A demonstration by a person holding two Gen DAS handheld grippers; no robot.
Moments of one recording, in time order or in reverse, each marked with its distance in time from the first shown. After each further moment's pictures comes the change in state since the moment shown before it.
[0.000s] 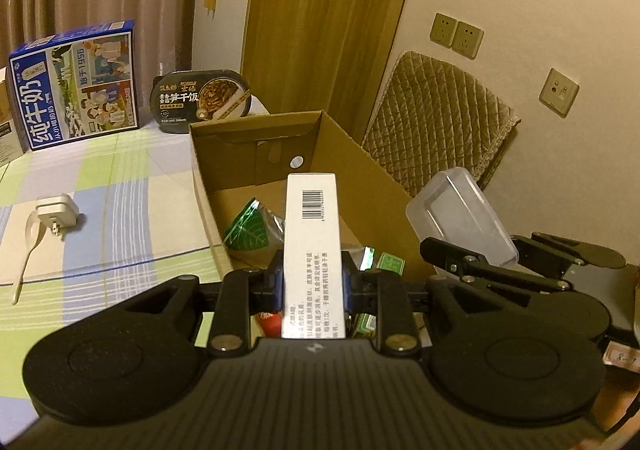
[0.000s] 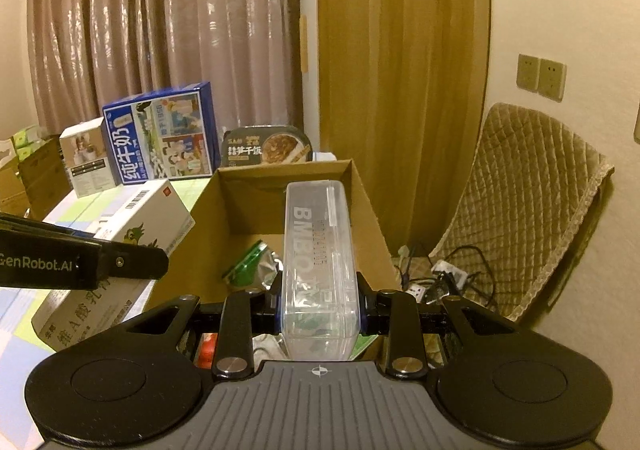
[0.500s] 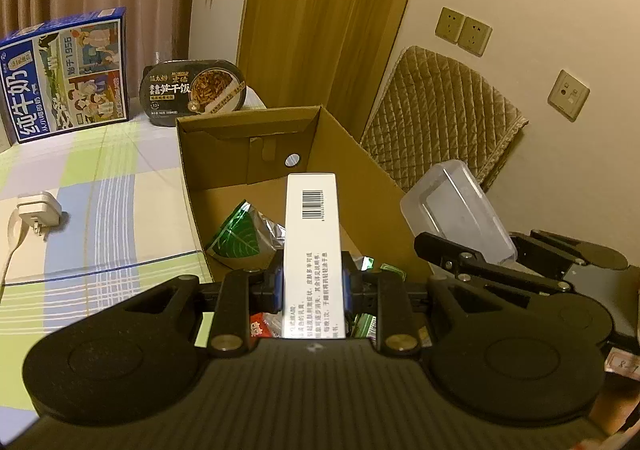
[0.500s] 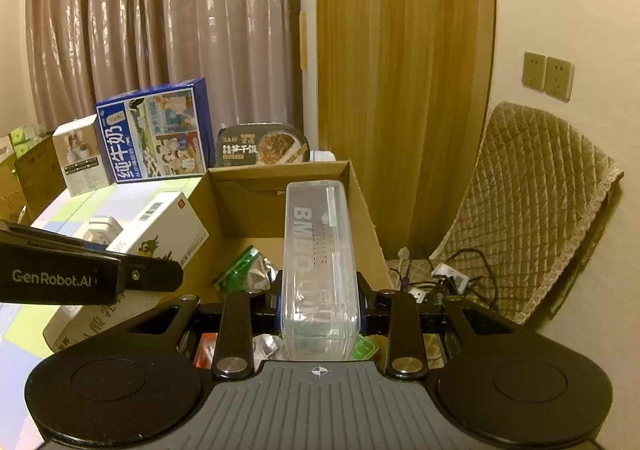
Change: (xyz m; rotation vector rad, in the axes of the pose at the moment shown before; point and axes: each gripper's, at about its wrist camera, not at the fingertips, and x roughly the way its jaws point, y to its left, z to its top) left arm 0.033 -0.001 0.011 -0.024 0.027 -0.009; right arm 0.025 -0.010 0.009 -0.009 0.013 0.005
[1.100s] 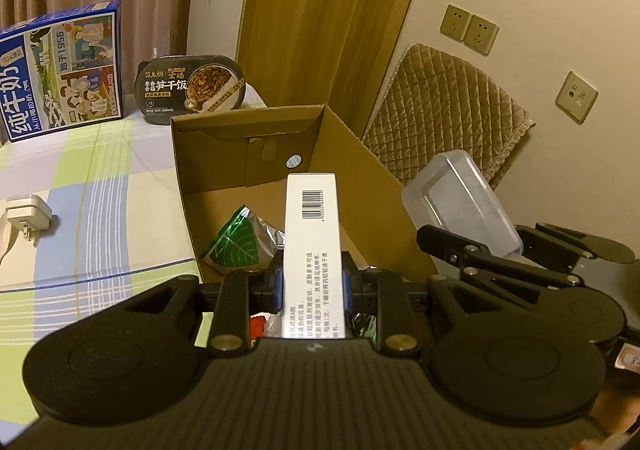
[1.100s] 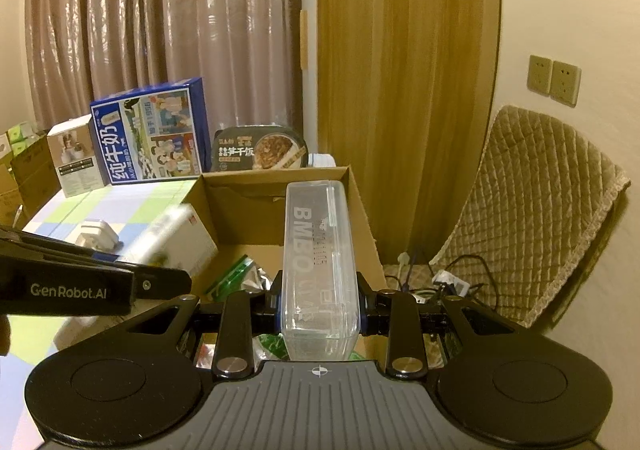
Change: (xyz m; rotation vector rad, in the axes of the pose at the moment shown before) left arm 0.022 0.007 0.009 -0.008 0.010 -0.007; right arm 0.018 -0.004 0.010 -0.011 0.001 -0.002
